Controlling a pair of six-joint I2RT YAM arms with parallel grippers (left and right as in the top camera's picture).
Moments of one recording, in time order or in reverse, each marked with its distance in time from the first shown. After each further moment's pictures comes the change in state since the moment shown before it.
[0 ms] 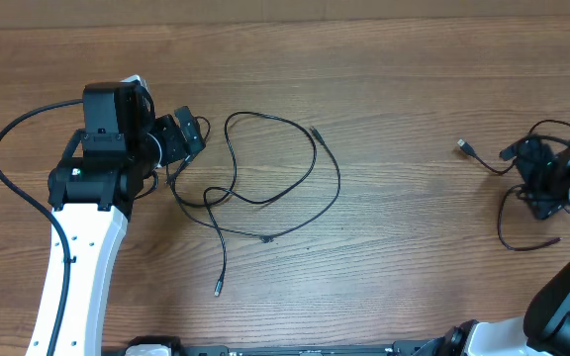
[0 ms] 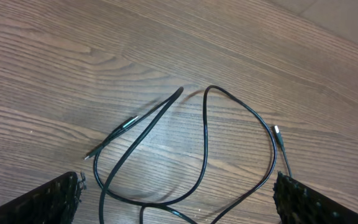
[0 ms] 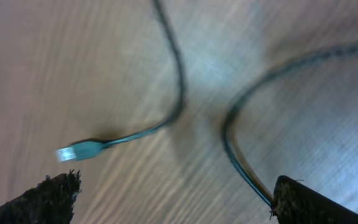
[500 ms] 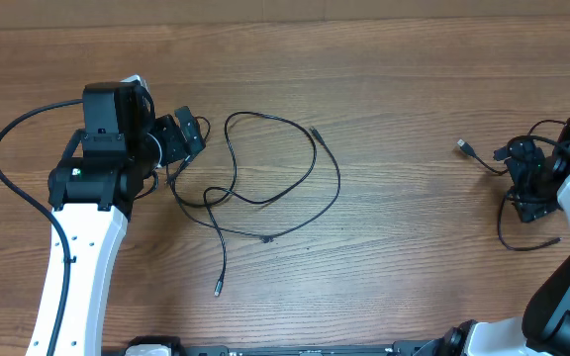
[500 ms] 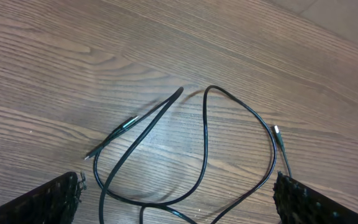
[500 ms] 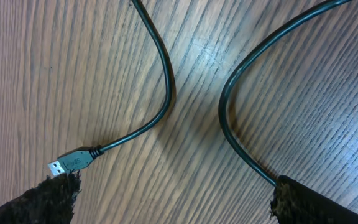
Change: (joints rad) left arm 0.000 0.000 0.000 -0.001 0.000 0.000; right arm 0.038 0.000 -0.051 0.054 0.027 0.160
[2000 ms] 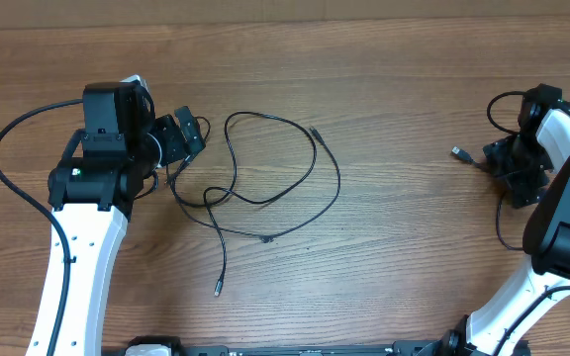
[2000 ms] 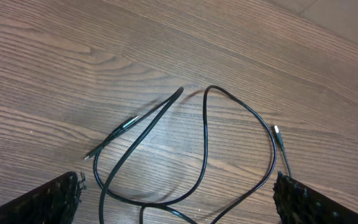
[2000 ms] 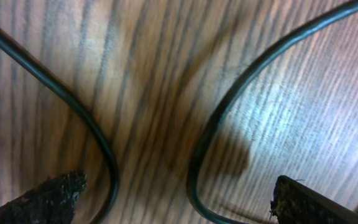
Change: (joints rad) left arm 0.000 0.000 0.000 0.000 0.000 0.000; right arm 0.117 0.425 0.404 -0.358 0.333 0.207
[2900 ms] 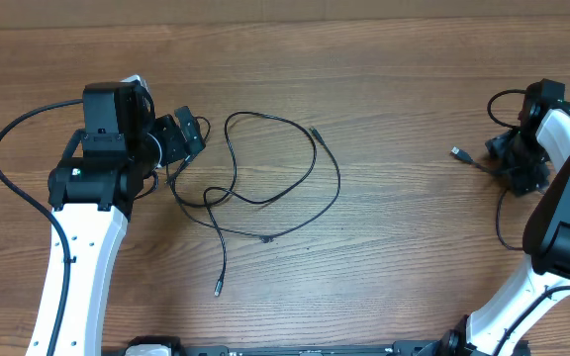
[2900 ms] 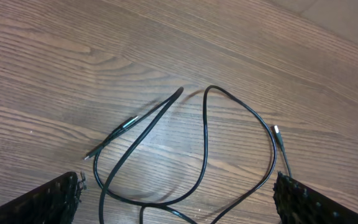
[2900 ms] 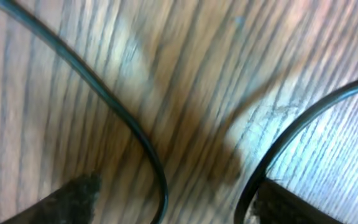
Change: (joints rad) left arm 0.000 0.000 0.000 0.000 0.000 0.000; right arm 0.000 0.000 0.000 0.112 -0.001 -0.069
